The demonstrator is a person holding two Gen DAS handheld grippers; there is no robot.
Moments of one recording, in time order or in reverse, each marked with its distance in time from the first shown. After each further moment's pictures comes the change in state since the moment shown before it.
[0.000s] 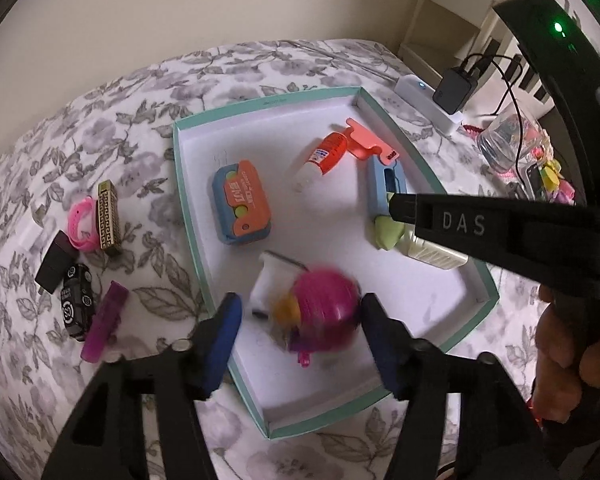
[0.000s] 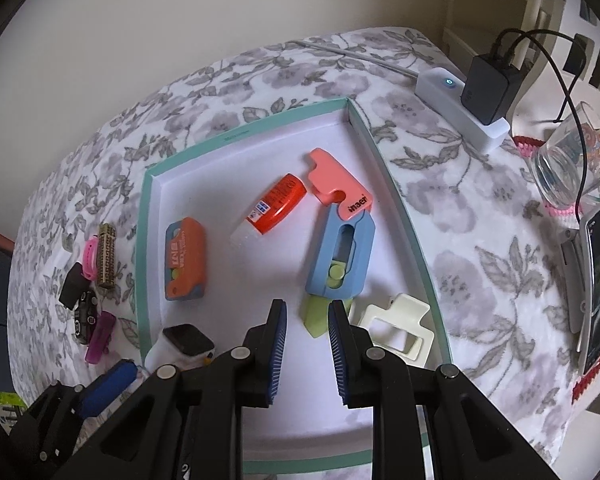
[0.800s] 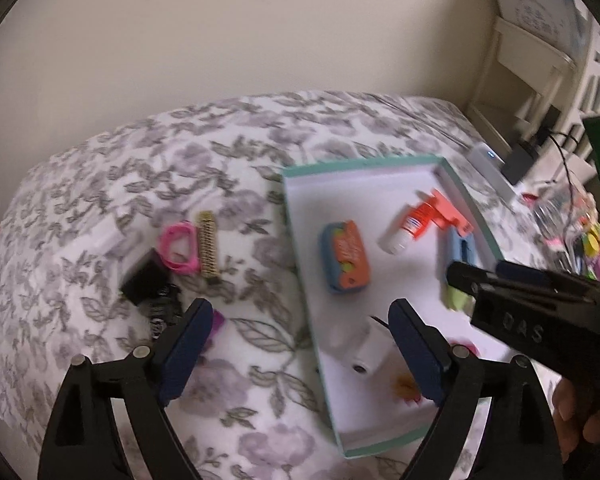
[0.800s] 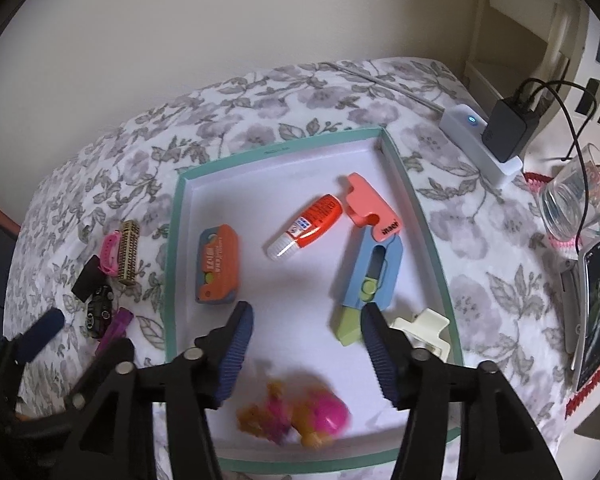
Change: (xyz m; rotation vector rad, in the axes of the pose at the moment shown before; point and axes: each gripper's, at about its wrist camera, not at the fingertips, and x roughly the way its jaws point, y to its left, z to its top) left arm -0.038 0.051 0.012 -0.146 -0.155 0.208; right arm -0.016 0.029 -0.002 -0.085 -0.068 0.008
